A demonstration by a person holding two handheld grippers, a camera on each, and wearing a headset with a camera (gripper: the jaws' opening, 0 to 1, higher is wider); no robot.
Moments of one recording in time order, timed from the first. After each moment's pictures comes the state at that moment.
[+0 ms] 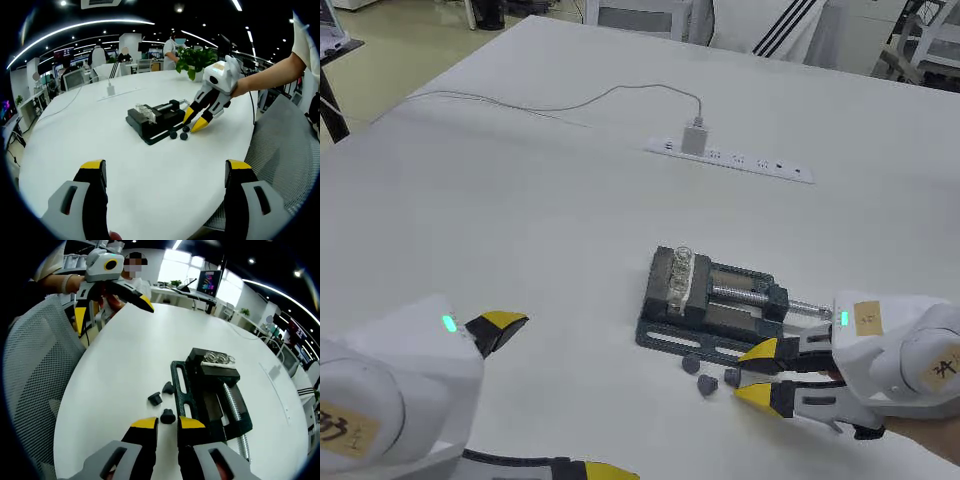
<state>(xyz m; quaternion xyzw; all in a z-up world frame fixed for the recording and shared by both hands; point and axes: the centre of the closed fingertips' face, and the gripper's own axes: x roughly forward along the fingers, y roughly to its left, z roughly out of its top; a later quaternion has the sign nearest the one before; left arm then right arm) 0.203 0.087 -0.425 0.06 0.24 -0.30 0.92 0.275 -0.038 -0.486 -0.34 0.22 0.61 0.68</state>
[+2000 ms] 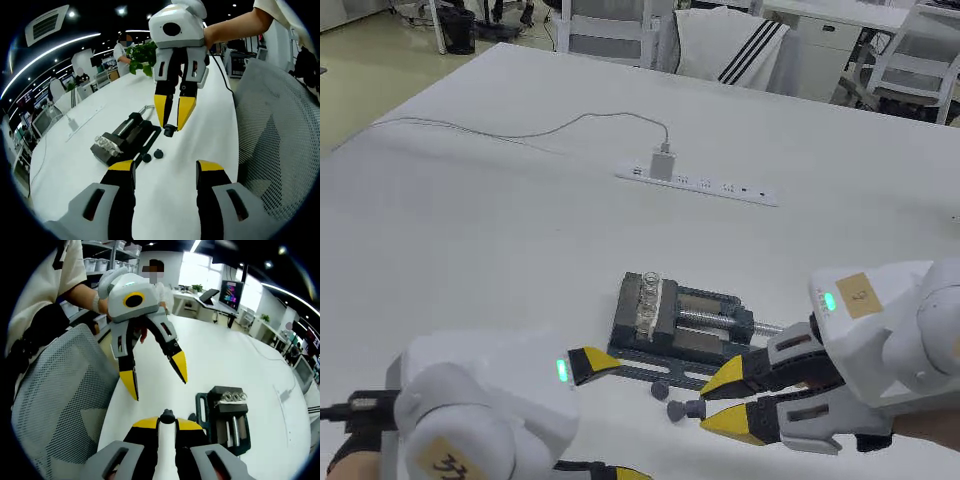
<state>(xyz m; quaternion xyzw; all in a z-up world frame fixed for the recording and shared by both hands) 0.215 0.005 -0.425 0.22 0.19 -0.46 0.84 0.222 -0.021 -0.418 -0.33 0.23 0.68 0.61</state>
